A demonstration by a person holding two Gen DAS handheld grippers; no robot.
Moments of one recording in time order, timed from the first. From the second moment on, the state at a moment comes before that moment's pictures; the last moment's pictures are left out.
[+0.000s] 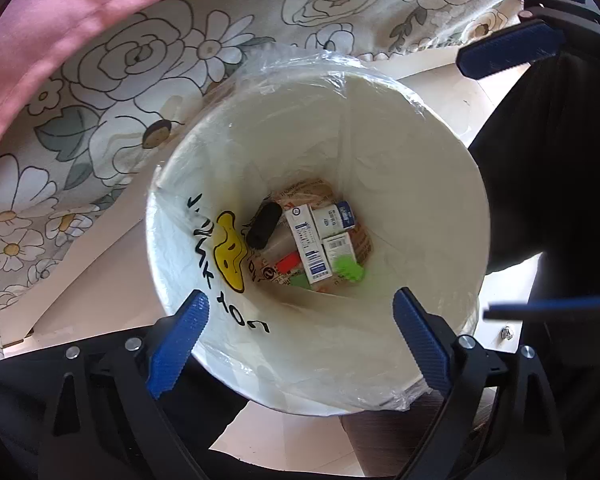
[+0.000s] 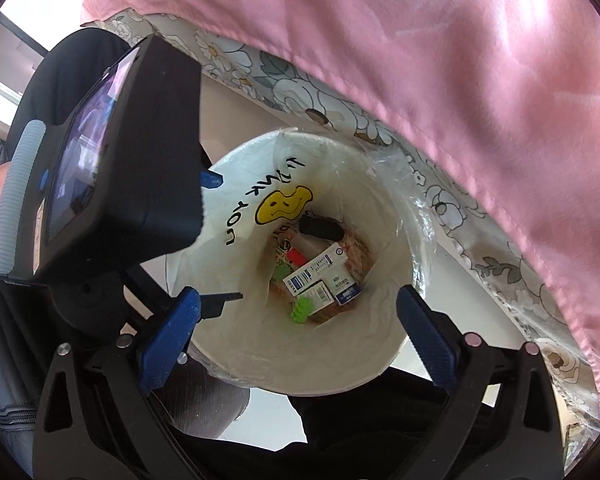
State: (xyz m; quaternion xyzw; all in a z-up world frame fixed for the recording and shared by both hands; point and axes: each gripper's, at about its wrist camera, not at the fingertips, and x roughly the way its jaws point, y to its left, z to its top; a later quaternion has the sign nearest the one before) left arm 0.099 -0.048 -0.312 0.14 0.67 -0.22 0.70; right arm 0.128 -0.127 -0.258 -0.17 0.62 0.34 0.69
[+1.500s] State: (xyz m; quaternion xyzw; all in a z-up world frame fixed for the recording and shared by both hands) left arm 0.101 -0.002 -0.076 0.06 0.48 0.00 0.88; right arm 0.078 -0.204 -0.072 -0.01 0.45 0.07 0.89
